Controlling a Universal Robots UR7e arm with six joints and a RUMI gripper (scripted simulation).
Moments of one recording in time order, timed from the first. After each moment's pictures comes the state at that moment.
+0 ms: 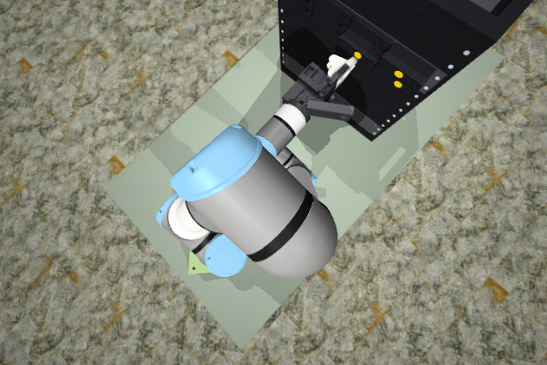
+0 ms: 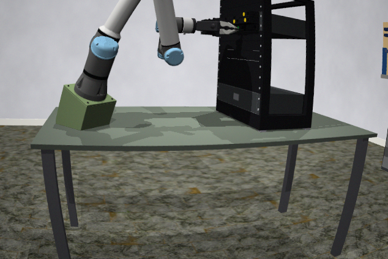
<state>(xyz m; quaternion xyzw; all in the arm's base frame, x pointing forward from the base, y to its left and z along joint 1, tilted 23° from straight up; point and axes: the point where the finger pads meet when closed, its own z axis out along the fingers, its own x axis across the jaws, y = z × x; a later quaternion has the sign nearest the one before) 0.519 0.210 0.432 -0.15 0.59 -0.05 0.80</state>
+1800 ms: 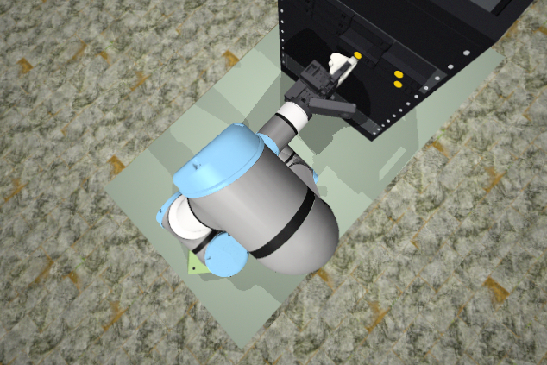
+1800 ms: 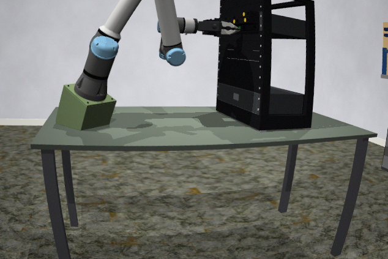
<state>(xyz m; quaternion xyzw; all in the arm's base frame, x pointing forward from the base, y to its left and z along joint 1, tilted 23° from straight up) 0.526 0.211 0.433 -0.15 0.59 -0.05 0.80</state>
